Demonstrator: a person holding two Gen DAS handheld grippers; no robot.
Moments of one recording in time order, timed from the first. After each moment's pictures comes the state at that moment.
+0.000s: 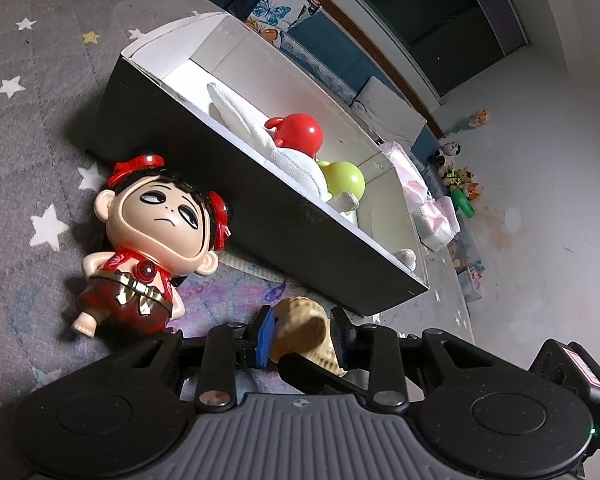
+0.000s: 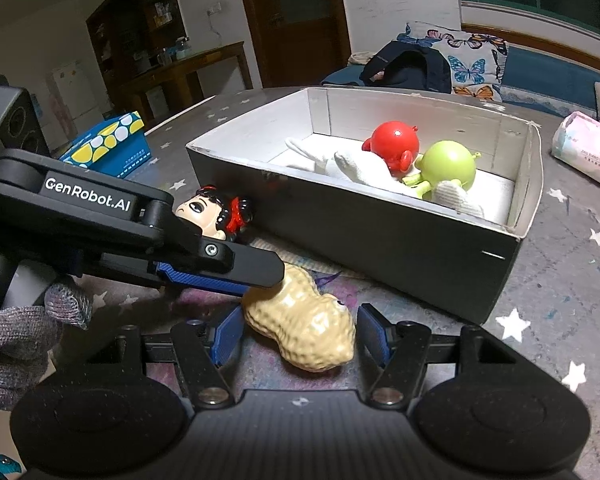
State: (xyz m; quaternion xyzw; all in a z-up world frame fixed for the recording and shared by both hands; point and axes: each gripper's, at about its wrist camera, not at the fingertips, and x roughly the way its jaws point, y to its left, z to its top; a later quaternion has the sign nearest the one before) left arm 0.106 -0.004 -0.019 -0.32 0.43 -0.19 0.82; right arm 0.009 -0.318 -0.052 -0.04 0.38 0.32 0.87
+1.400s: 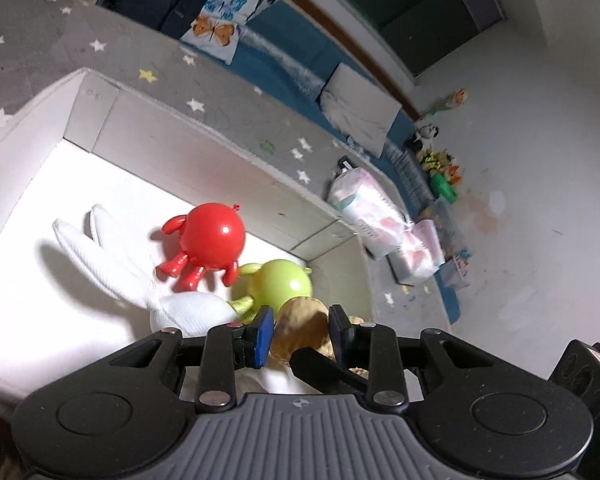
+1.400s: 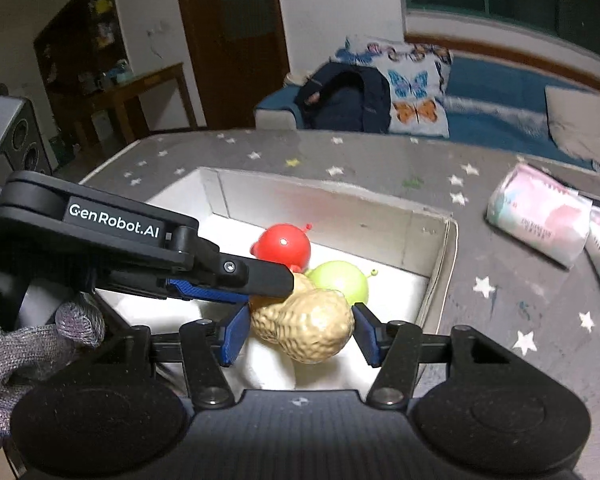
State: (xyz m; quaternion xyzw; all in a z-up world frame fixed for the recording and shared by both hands) left arm 0.243 -0.044 0.007 -0.29 0.44 -0.23 0.81; right arm 0.119 -0.341 -0.009 -0.02 0.37 0.24 0.90
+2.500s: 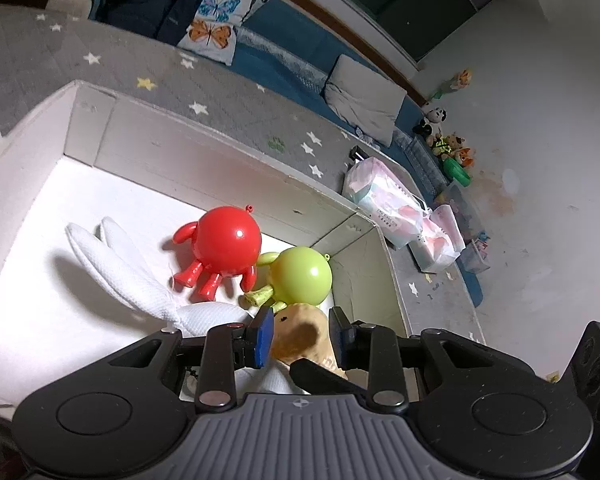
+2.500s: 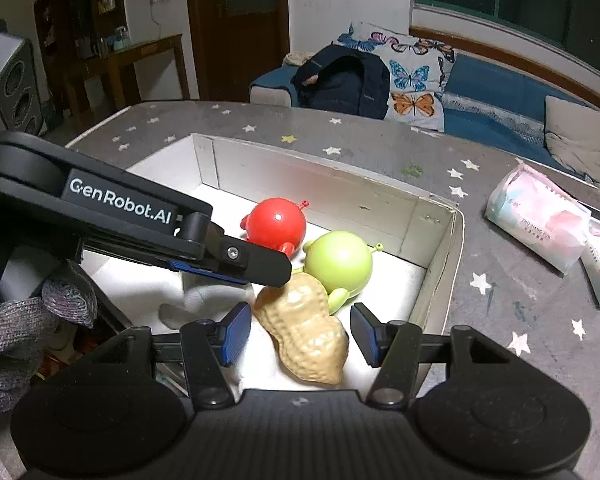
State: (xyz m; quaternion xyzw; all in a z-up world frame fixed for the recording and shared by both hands) left arm 0.238 -0.047 0.012 -0.24 0.43 -0.23 0.84; right arm 0.114 -0.326 -0.018 -0.08 0.38 0.22 0.89
